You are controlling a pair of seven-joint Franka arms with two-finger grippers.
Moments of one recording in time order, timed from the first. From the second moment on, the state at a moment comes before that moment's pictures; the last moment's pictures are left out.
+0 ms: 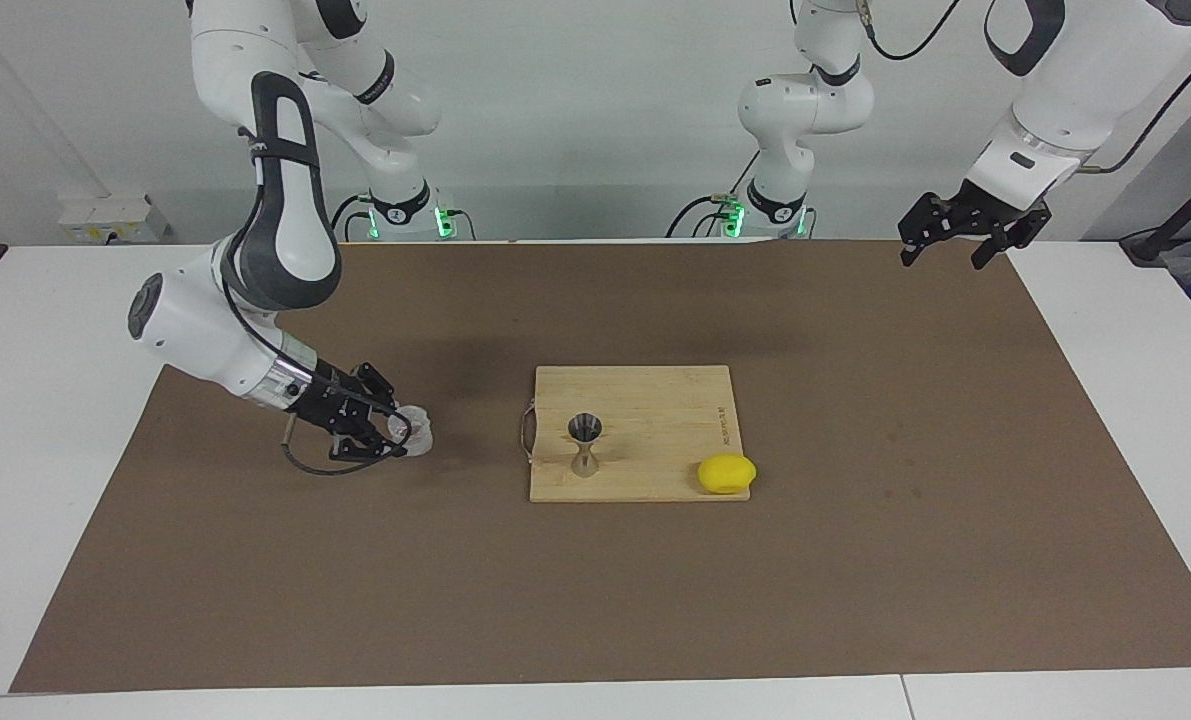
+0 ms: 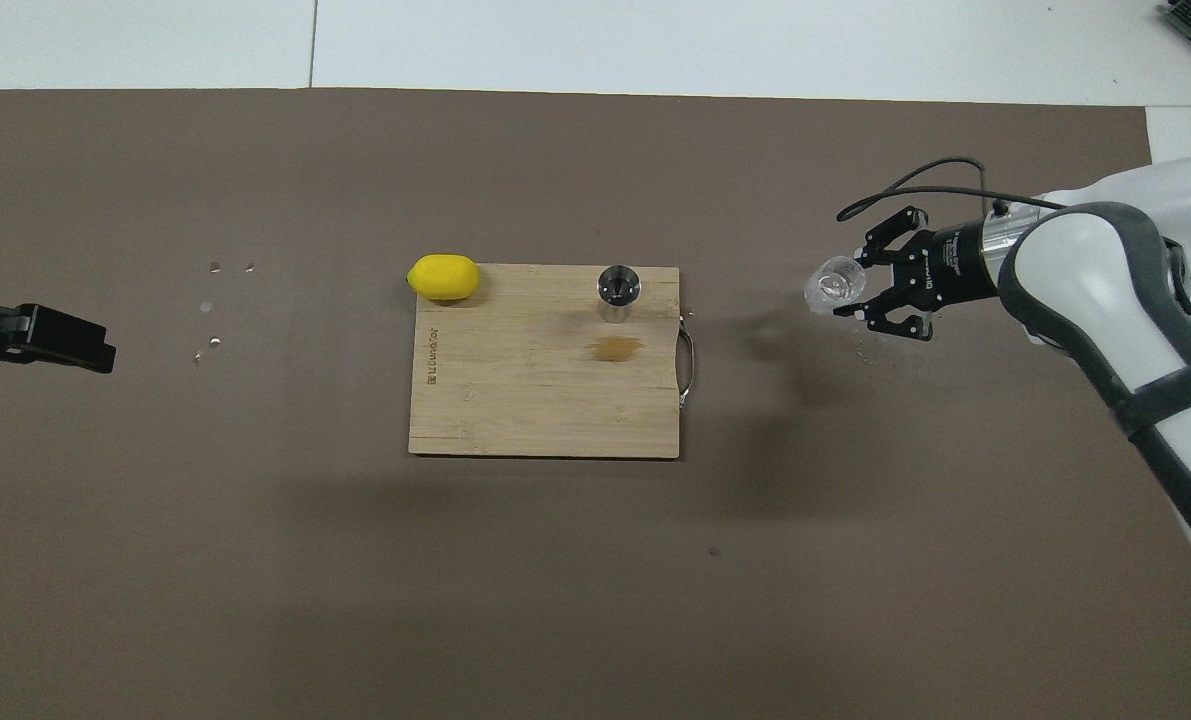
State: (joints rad) left arm -0.02 -0.04 -0.02 -1.62 -0.03 1.51 0.07; right arm -0.16 0.34 0.18 -1.77 0.61 2.07 1.35
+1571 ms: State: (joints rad) left arm -0.02 -0.04 -0.02 -1.62 -0.03 1.51 0.07; right arm 0.26 0.43 0.18 -1.54 0.03 2.17 1.89
